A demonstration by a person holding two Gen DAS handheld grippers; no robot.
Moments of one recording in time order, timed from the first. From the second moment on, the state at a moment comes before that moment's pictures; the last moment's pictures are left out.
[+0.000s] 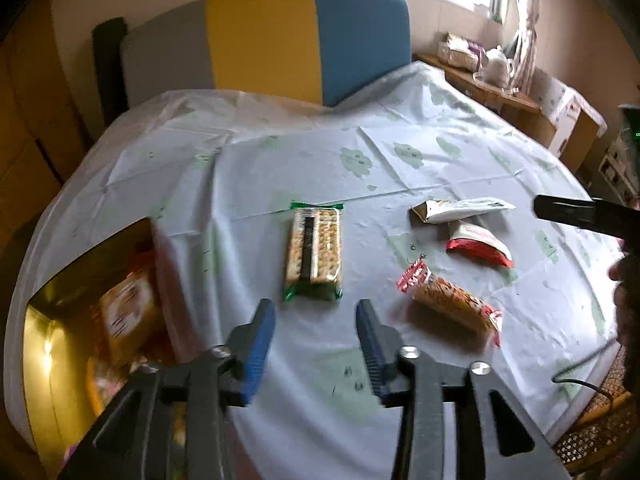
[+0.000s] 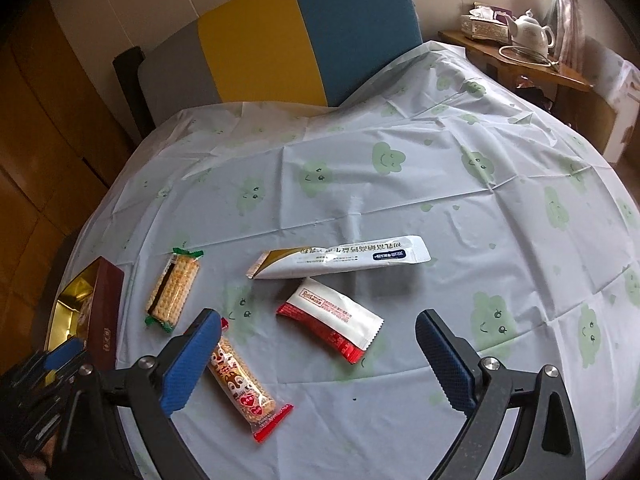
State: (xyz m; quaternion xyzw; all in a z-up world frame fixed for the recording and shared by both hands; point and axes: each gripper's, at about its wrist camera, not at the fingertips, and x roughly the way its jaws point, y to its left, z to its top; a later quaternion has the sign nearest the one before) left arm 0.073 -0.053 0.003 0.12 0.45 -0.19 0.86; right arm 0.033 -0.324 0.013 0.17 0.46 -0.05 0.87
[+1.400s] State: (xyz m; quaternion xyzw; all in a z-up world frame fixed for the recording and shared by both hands) left arm 0.008 -0.077 -0.068 0.12 0.45 -0.21 0.86; right arm 0.021 -0.389 0.000 0.31 0.44 -0.12 0.83
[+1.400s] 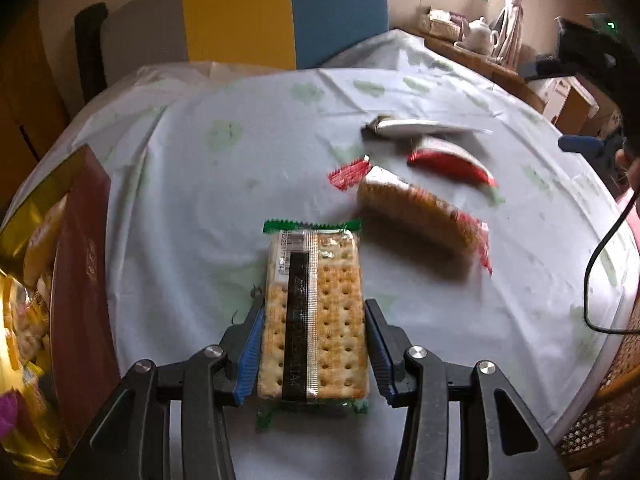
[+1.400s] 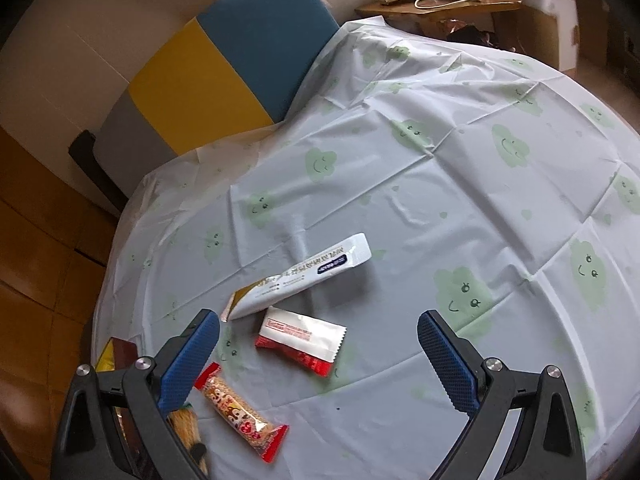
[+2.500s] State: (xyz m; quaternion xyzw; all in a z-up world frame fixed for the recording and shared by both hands) left arm -0.002 -0.066 -0.073 0.10 0.42 -0.24 0.87; right arm 0.137 -0.367 -0.070 0.36 0.48 -0.14 0.79
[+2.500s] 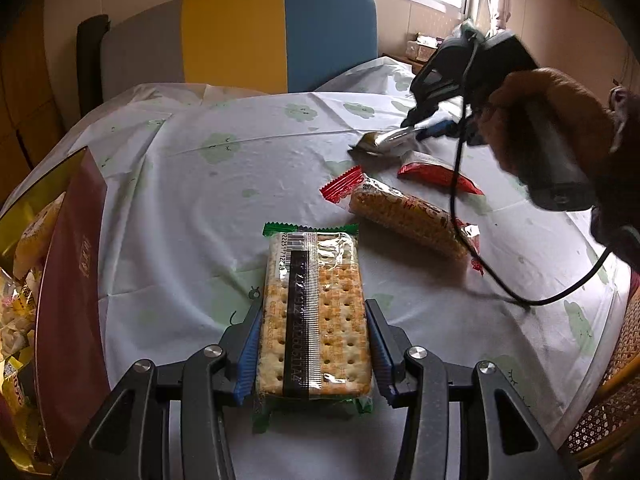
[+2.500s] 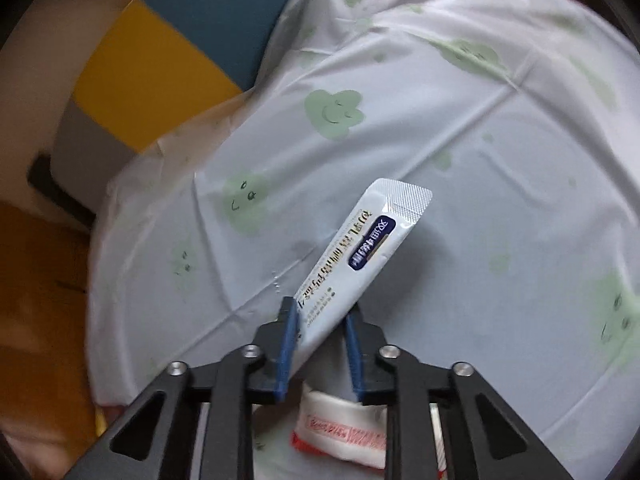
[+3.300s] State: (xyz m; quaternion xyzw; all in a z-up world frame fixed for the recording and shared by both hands) left arm 0.002 -0.066 -0.073 0.09 0.42 -0.23 0.87; right arm 0.023 -0.307 0.016 0.06 0.60 0.13 0.78
